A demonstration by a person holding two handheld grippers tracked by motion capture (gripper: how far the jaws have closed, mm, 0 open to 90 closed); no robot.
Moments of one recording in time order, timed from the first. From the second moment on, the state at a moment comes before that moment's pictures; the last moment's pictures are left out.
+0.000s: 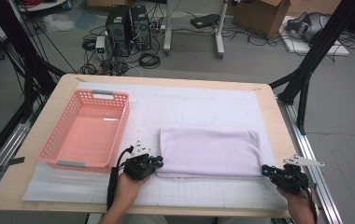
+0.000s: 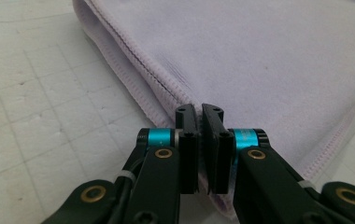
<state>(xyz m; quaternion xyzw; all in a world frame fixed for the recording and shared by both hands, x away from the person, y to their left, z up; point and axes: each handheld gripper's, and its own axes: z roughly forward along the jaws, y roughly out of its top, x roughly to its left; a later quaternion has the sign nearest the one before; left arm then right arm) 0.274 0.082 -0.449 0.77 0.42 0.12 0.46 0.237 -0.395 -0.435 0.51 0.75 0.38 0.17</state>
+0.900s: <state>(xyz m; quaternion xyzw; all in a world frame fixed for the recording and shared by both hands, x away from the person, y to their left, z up) 0.262 0.098 -0.436 0.71 0.39 0.17 0.57 0.222 -0.400 -0.420 0.46 0.73 0.45 0.23</state>
